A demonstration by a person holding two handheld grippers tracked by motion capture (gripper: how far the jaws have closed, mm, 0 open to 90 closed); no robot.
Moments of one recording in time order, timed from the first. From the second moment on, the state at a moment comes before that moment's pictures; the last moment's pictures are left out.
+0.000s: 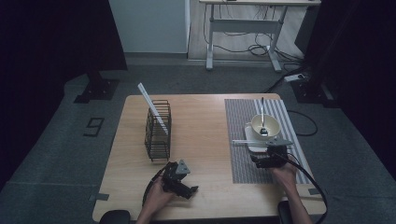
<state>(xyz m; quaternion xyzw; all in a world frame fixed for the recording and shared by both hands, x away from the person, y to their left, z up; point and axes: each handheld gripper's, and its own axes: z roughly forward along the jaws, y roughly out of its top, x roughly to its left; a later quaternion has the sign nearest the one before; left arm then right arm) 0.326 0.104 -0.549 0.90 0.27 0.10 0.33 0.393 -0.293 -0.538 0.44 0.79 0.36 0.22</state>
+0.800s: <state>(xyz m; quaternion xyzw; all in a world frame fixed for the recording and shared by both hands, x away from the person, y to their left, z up) 0.326 0.103 -0.549 0.90 0.26 0.10 0.33 0.409 -0.289 -0.553 0.43 0.79 0.37 0.23</state>
